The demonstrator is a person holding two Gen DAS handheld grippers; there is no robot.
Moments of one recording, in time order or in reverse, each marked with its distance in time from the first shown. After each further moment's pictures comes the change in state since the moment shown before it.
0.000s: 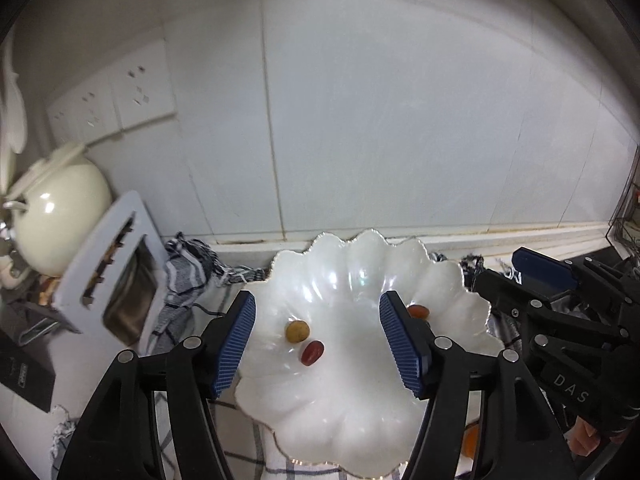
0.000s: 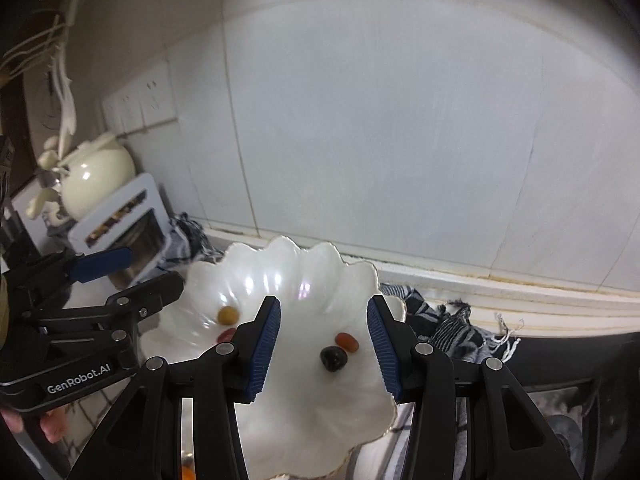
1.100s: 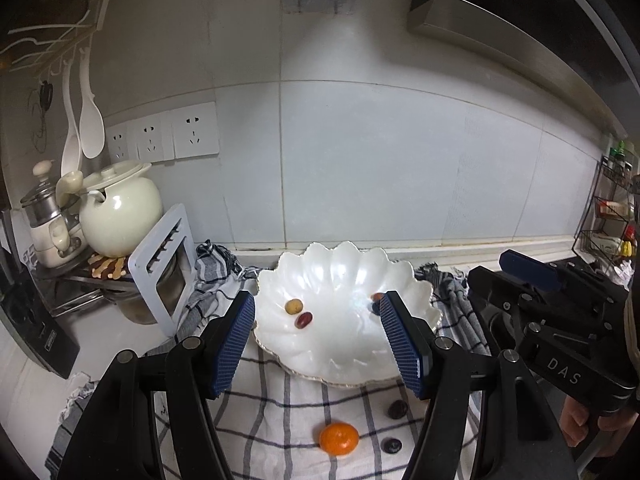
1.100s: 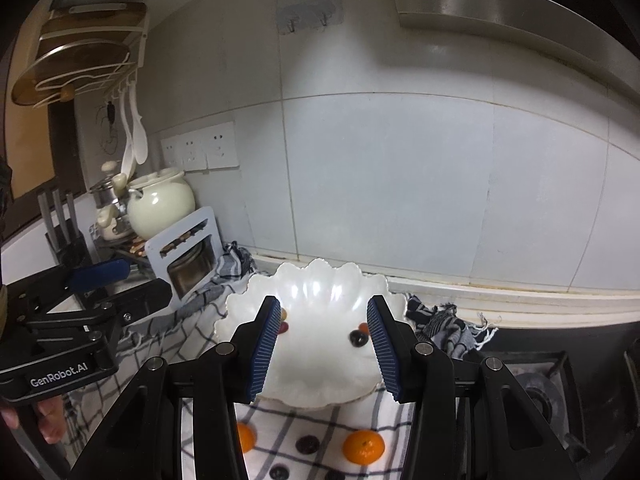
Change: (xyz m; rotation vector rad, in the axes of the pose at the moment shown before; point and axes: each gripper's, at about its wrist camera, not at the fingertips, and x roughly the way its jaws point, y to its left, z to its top) left arm -0.131 0.001 -0.049 -0.017 -0.133 -0.045; right arm -0.127 0.037 -0.044 -0.017 -0.172 0.031
